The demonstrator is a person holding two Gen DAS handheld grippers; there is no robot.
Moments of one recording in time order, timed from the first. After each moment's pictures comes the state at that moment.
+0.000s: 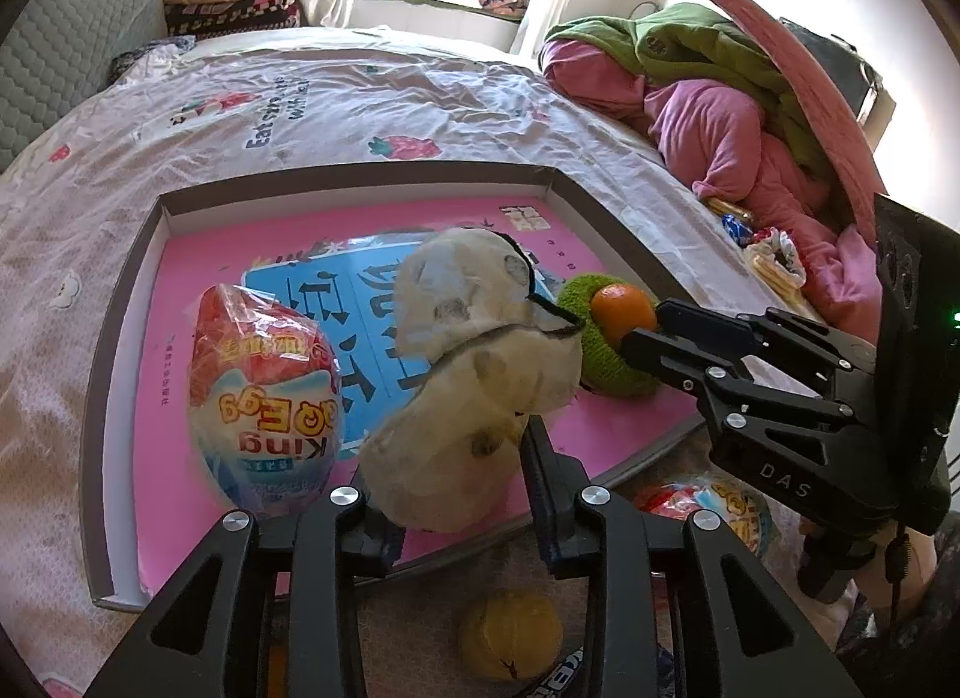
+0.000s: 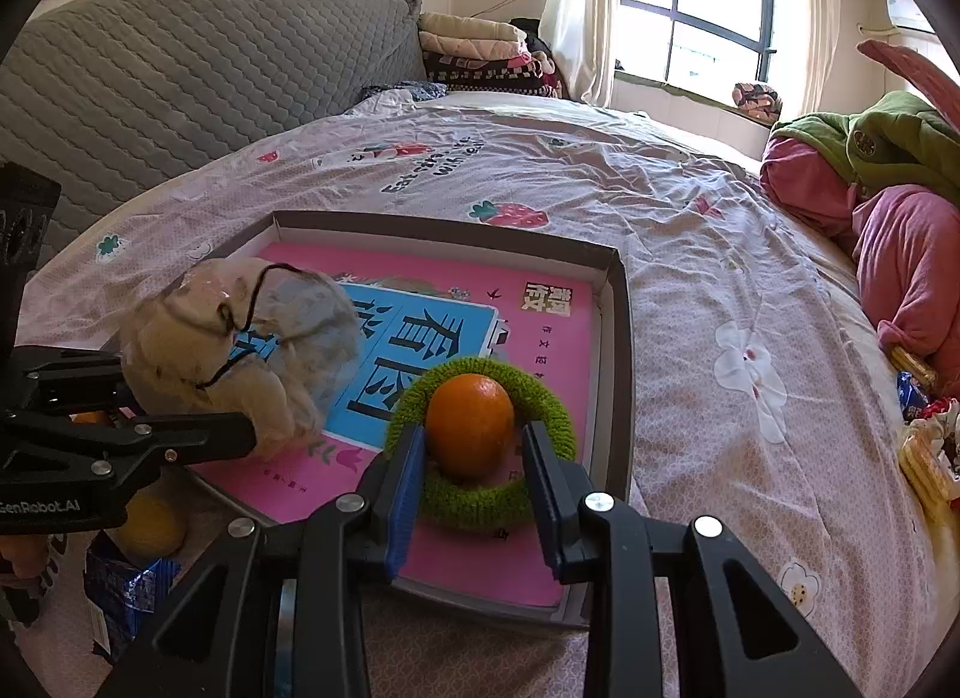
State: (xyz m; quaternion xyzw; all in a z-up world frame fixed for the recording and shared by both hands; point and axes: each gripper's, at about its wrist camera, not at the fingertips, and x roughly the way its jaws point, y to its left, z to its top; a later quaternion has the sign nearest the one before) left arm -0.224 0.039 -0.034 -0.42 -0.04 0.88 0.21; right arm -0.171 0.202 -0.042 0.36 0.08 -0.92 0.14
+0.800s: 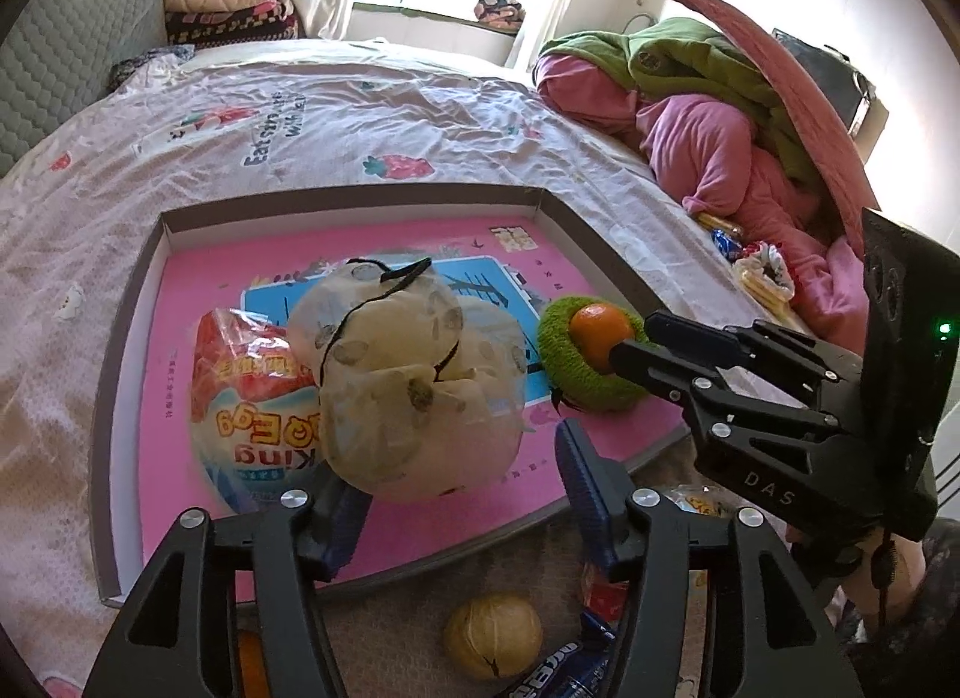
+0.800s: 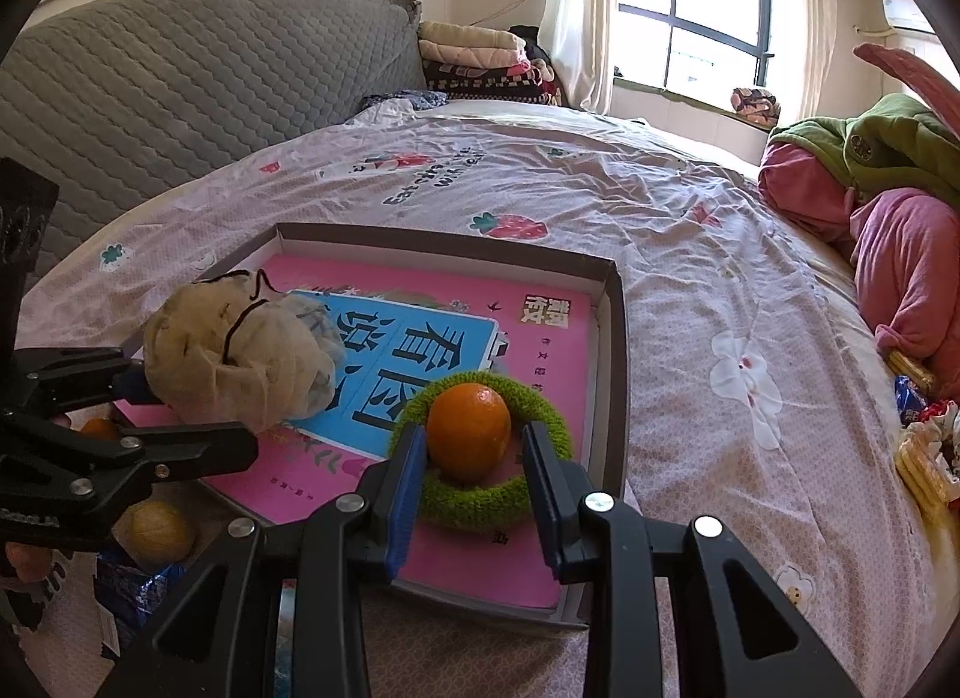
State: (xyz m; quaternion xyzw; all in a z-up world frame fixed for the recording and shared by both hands) left arm -0.218 0.037 -0.022 -0.41 -0.05 0.88 0.22; right arm -0.169 0.201 -0.037 0.35 0.07 -0.92 0.14
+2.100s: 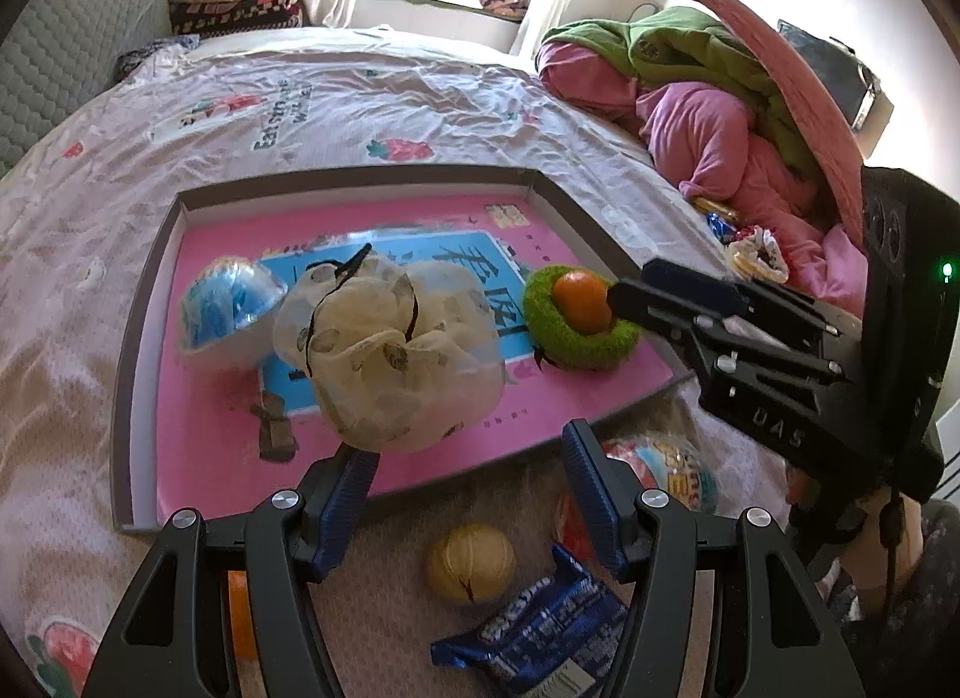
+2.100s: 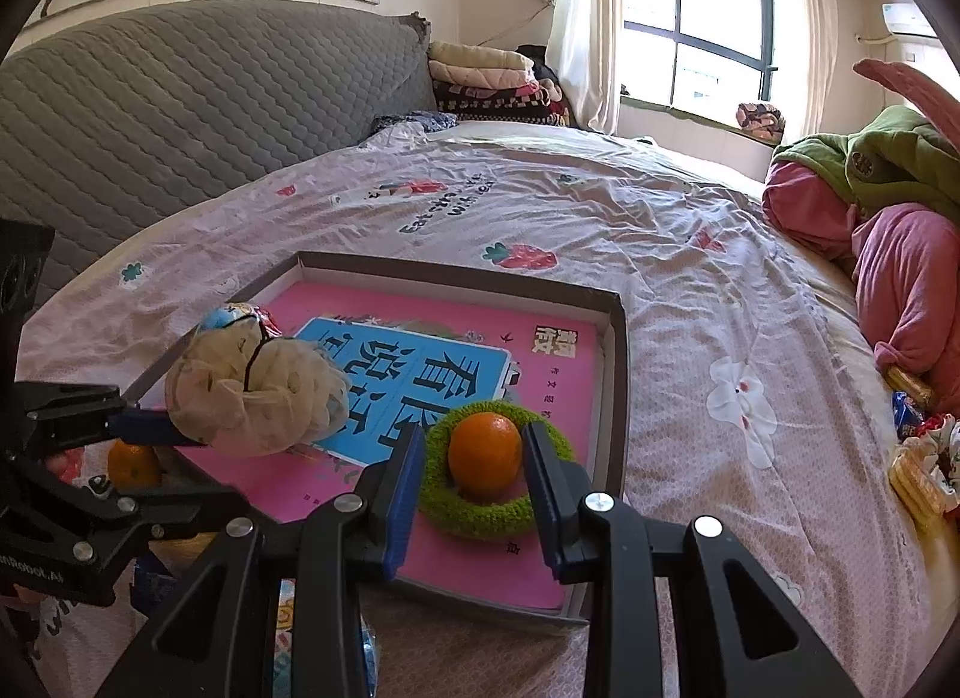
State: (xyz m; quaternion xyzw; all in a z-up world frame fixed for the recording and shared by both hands) left arm -0.192 0.033 -0.017 -0.43 -0.05 0.88 0.21; right arm -0.159 0.201 -0.017 0.33 0.07 -0.93 0.16
